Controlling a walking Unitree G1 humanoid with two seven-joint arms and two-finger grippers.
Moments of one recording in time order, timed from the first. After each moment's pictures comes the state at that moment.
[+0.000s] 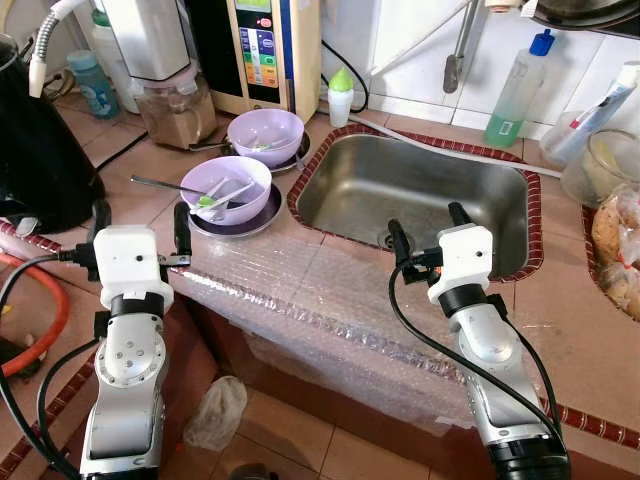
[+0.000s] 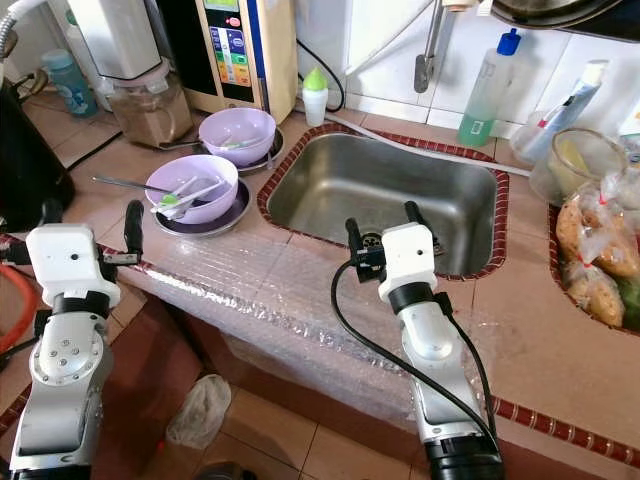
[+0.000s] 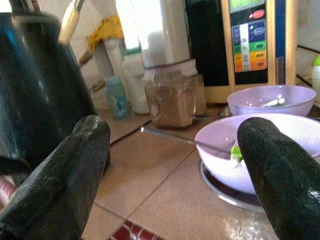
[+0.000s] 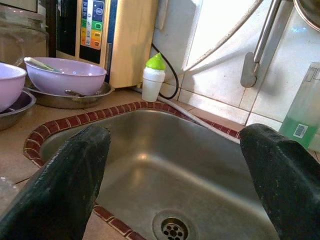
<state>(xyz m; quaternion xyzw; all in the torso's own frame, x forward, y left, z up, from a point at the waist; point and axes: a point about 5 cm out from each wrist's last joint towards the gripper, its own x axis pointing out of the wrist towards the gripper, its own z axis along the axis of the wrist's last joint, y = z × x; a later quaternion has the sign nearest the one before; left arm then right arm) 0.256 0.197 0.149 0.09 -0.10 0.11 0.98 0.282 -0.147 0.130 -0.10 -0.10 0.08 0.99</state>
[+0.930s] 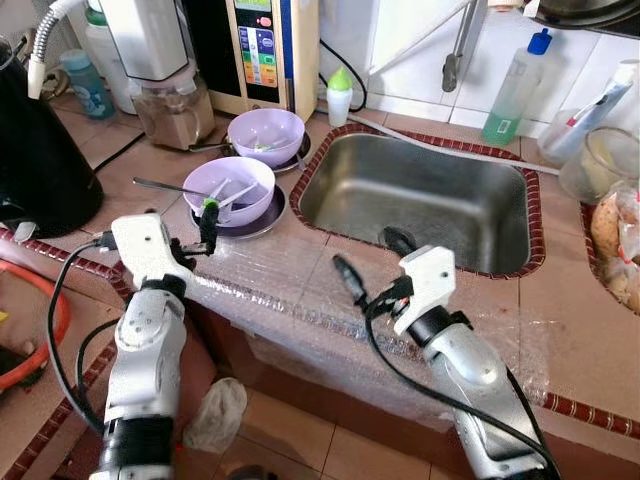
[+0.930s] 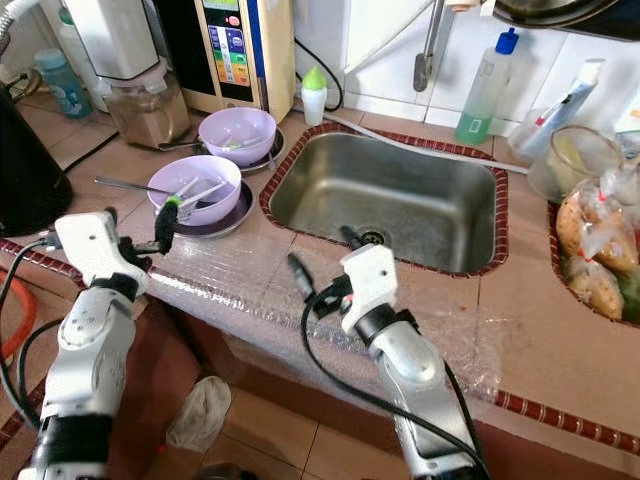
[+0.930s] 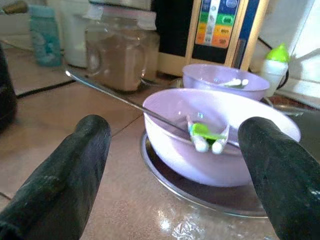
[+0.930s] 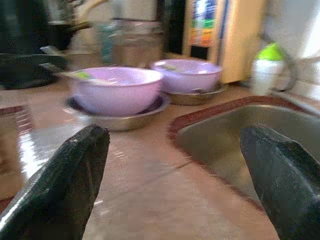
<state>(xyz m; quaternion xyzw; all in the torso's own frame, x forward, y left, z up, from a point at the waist) 0.301 0.190 0.123 -0.06 -0.04 0.01 1.00 0.249 -0.102 0.128 -0.01 -0.05 0.29 0.95</state>
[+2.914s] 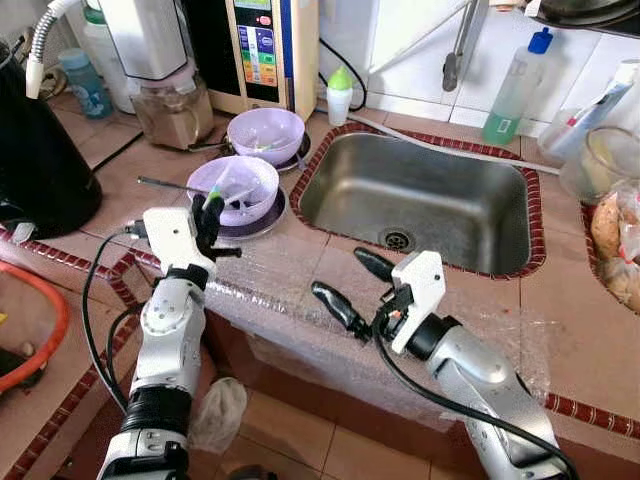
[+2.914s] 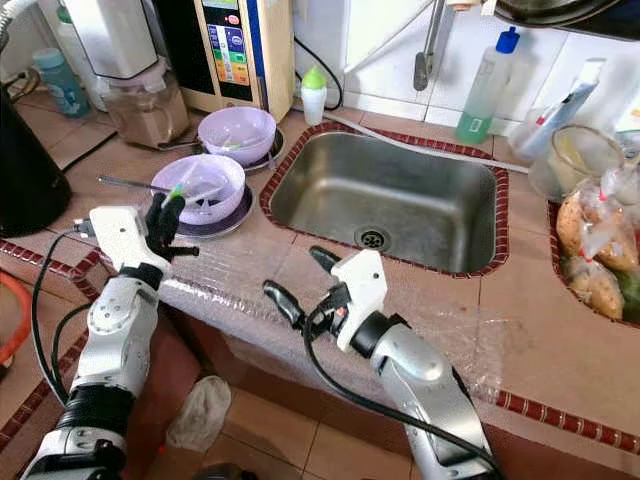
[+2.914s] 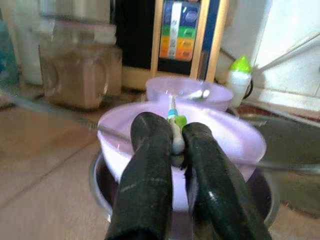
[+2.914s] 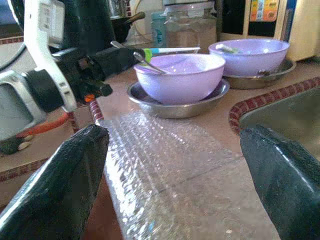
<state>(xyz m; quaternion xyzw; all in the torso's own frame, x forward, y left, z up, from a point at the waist) 0.320 0.170 0.126 -0.05 -0.10 -0.04 0.99 0.242 -0.098 0.133 0.04 -0.01 0.38 0.92</state>
